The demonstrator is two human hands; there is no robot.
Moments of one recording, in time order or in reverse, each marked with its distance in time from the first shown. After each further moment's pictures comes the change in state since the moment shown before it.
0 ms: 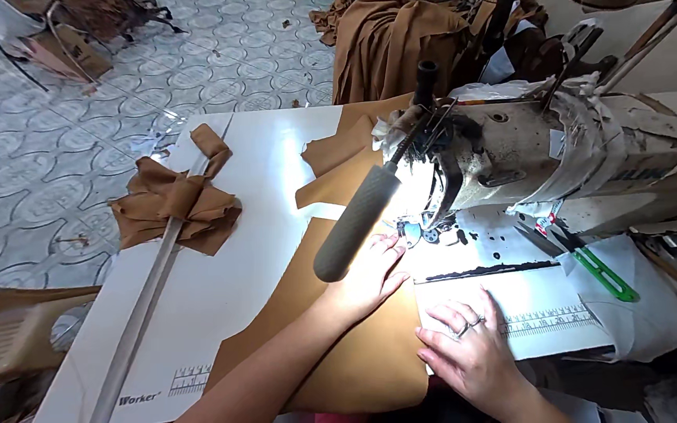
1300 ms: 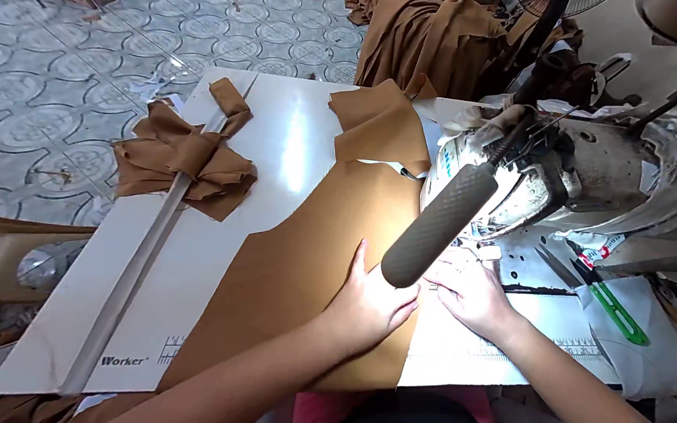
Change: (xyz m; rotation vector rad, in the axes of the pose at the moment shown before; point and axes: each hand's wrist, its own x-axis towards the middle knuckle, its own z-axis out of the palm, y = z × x) left_hand -0.035 0.010 0.007 0.028 0.036 0.050; right_hand 0.083 0.052 0.015 0.165 -0.207 -0.089
